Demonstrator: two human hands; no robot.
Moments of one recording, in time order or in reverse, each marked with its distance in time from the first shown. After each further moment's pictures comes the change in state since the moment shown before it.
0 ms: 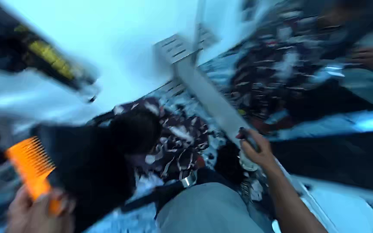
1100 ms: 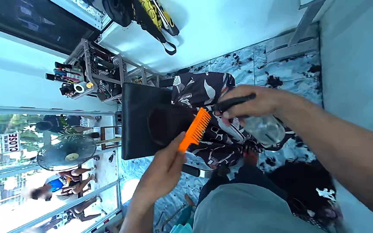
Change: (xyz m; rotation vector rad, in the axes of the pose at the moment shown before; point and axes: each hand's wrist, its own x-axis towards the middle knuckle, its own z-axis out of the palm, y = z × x) left_hand -0.031 0.119 0.304 0.849 -0.377 -0.276; right_hand 0.314 -0.074 0.108 0.723 -1.466 -0.357
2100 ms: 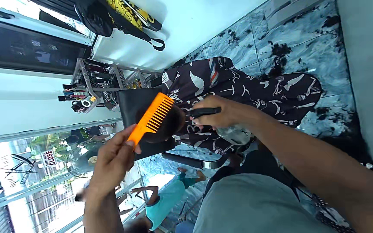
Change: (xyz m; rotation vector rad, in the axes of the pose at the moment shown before) left_hand 0.002 0.012 -0.058 -0.011 0.175 -0.026; right_hand -0.002 0.052 0.054 0.056 0.207 -0.207
